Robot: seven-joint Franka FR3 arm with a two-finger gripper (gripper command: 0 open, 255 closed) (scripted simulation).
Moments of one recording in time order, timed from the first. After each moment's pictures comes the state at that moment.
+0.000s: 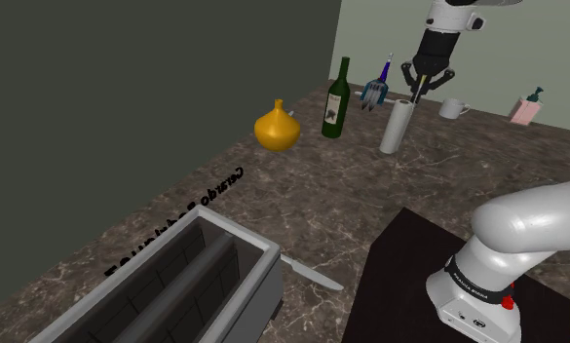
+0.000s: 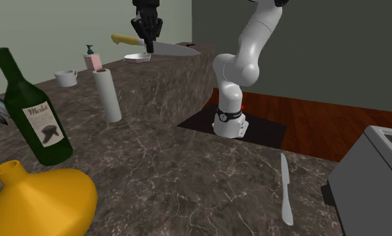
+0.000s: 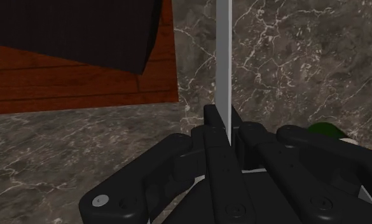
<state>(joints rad) -0.47 -0.62 0.06 -2.21 0.02 1.60 0.87</state>
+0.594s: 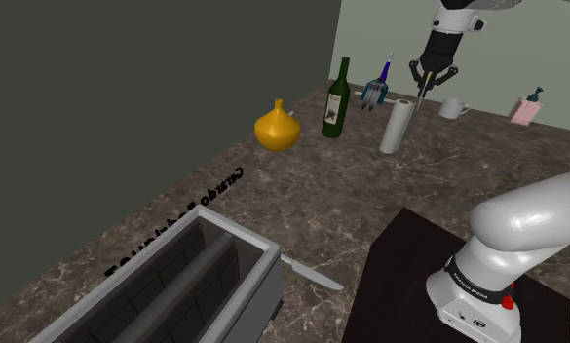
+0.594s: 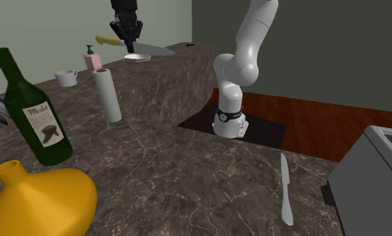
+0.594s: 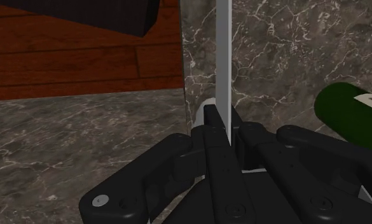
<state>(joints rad) -0.51 -0.46 -0.05 -2.11 -0.04 1.66 0.73</state>
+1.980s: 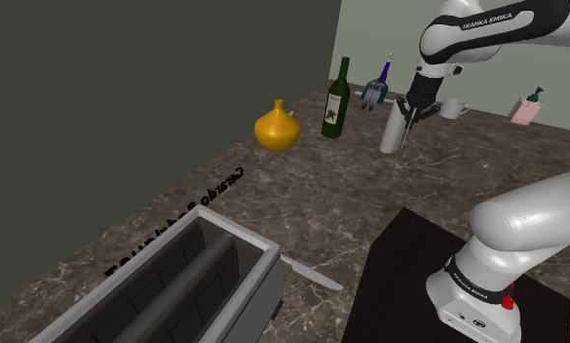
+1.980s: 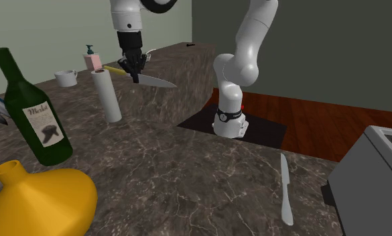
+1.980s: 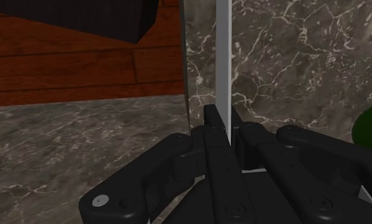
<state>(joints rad) -0.52 -0.45 -0.05 -2.38 -0.04 1.95 0.74</state>
